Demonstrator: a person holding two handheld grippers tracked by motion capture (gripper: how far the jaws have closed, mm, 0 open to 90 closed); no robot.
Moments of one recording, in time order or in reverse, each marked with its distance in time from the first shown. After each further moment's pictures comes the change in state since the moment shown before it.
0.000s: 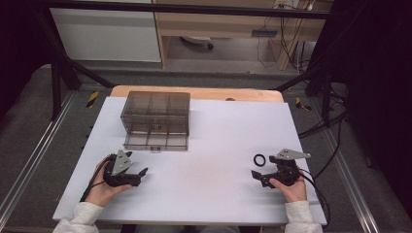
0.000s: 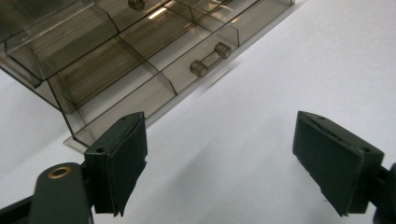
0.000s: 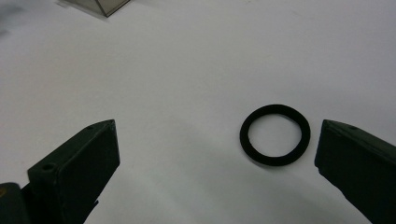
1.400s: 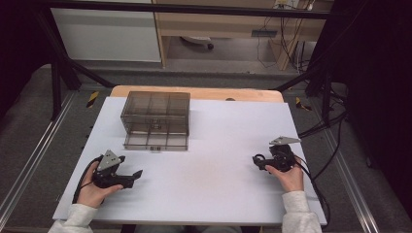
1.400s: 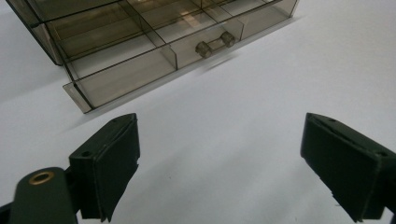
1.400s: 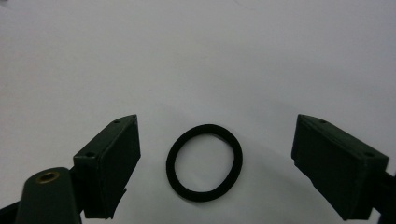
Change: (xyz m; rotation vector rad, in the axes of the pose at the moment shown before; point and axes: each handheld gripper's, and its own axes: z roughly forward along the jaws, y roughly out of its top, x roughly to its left) left arm 0.013 -0.009 -0.015 0.004 -0.083 -0.219; right arm -0.022 0.027 0.025 0.132 -0.175 0.017
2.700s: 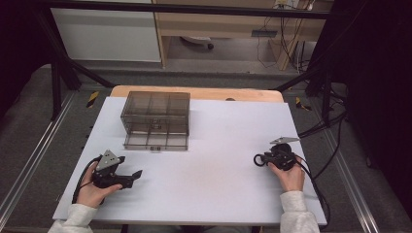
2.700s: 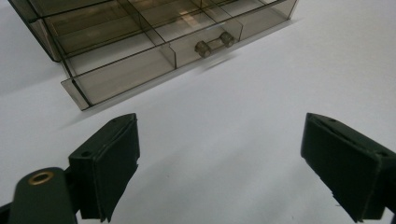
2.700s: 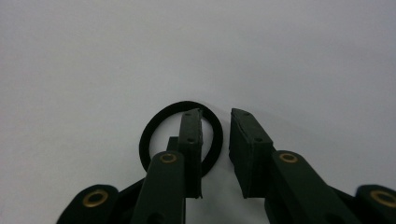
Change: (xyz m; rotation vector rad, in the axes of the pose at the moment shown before) left arm 0.001 -0.001 0.000 -0.003 -0.012 -0.020; right arm -0.007 -0.004 0.007 0.081 -0.043 0.046
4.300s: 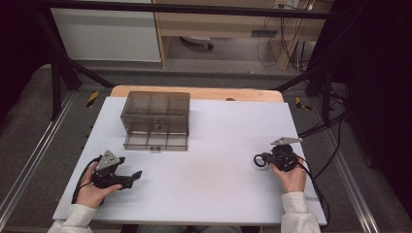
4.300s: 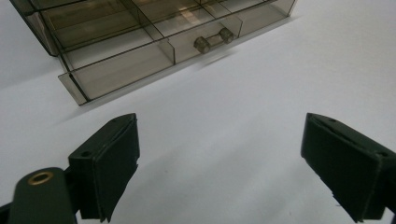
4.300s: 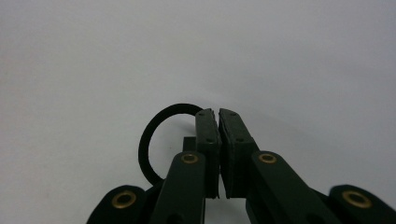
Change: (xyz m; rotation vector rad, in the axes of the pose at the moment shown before) left arm 0.000 -0.001 -0.001 0.010 -0.006 -0.010; right arm 0.009 0.003 -0.016 -0.034 0.026 -0.032
